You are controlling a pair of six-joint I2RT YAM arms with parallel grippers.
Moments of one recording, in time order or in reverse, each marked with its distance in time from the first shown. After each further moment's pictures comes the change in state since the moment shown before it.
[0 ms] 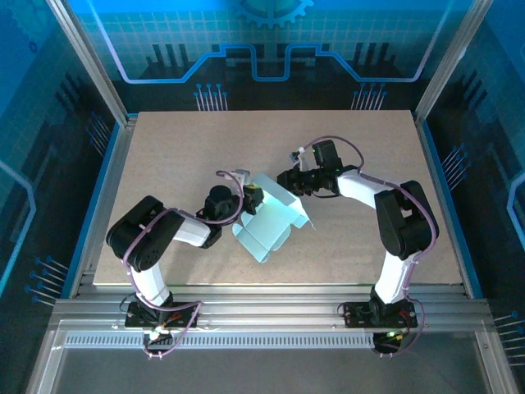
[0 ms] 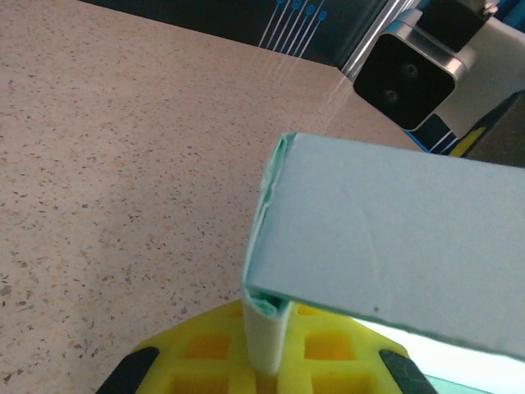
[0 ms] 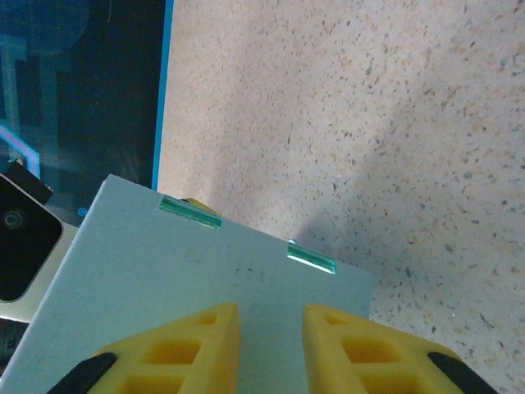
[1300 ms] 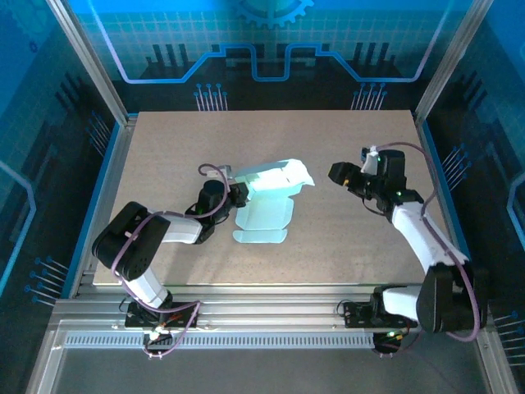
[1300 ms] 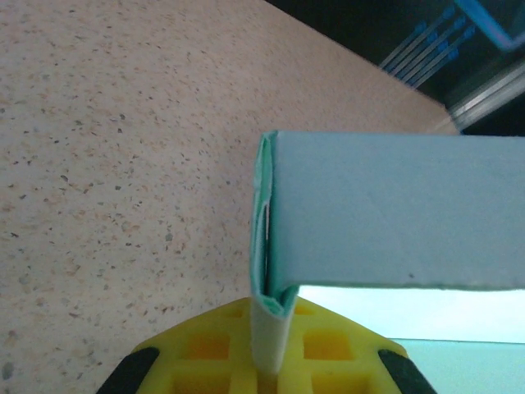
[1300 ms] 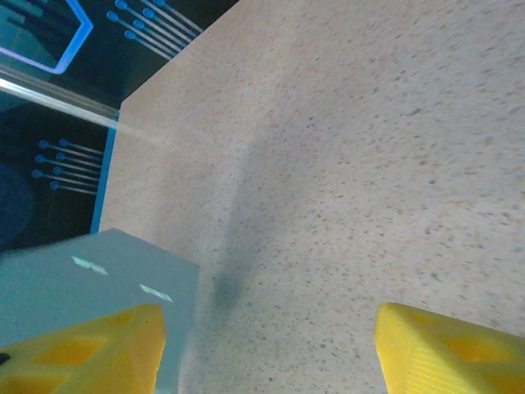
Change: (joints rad) left arm 0.069 -0.105 0.006 -0.244 -0.153 -0.239; right arm -0.321 -0.625 -0.329 -0.104 0.348 -0.022
